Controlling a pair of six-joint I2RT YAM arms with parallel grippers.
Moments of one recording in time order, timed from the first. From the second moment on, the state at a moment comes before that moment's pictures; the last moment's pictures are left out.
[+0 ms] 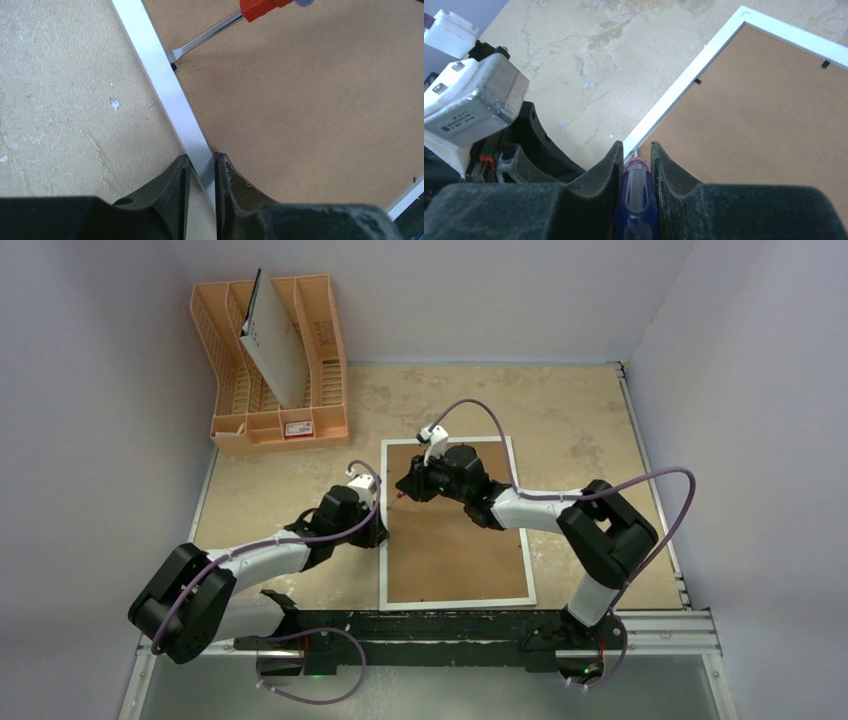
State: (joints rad) left arm -0.60 1.25 0.39 0.12 0.13 -0.40; right arm 0.76 1.72 0.84 0.52 -0.25 0.37
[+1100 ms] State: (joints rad) left arm -0.60 1.20 0.34 0.16 0.09 -0.43; right arm 0.97 1.75 1.07 0.18 0.16 0.31
